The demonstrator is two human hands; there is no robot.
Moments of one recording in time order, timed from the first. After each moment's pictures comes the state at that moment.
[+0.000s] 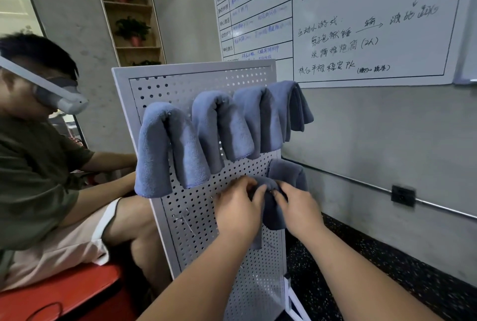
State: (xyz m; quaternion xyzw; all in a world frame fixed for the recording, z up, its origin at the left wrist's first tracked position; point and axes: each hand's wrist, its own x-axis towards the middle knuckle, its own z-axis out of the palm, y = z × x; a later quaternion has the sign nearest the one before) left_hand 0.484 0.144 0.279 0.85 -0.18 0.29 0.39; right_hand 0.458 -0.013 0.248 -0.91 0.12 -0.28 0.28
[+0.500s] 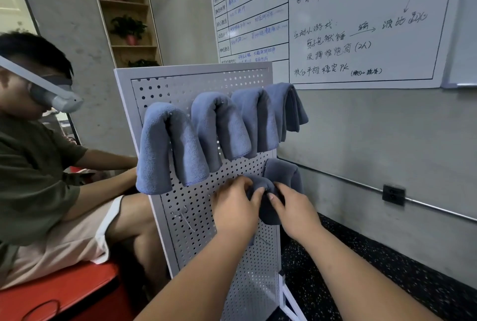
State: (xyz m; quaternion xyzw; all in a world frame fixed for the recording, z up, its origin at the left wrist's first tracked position) left_hand 0.480 0.145 0.280 0.88 -0.17 0.27 0.36; right_hand 0.441 -0.009 0.249 -0.91 0.10 -0.27 0.29
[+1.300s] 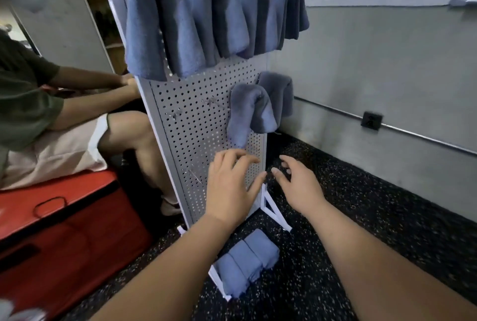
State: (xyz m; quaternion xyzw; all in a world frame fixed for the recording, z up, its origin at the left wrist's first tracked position) left_hand 0.373 0.215 0.164 0.84 -0.35 0.29 0.30; right_hand 0.333 0.013 0.128 -0.91 0.17 -0.18 0.33
